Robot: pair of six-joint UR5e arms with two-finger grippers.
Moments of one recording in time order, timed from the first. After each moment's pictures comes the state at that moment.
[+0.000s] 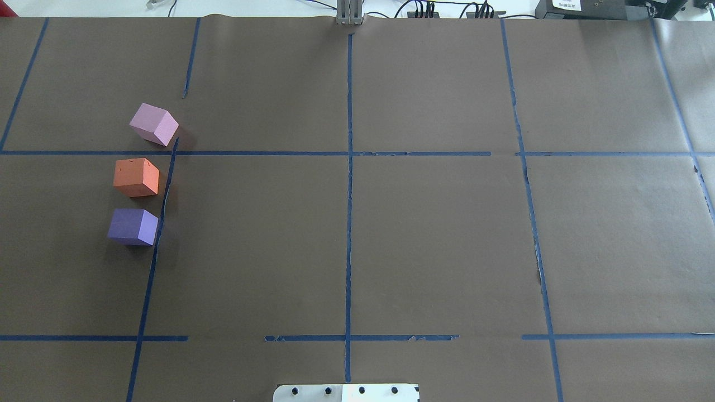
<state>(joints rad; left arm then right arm) -1.54 -1.65 -1.65 -1.60 -2.30 0.03 1.53 -1.53 1.61 -1.72 2.29 -0.16</state>
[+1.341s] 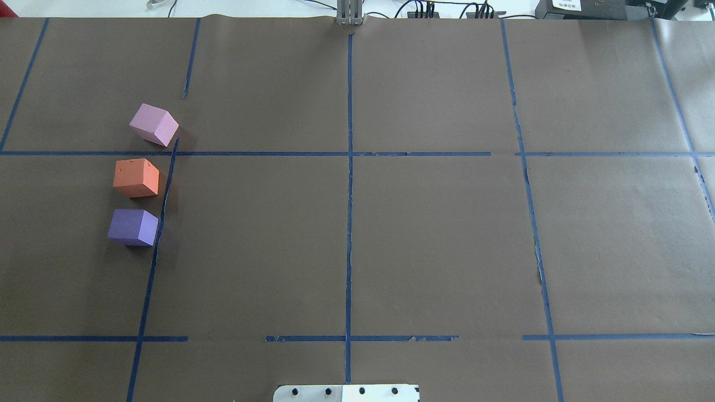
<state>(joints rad) -1.70 -1.54 -1.55 -1.75 -2.32 -0.04 1.53 -1.53 1.61 -1.72 2.29 -0.16</state>
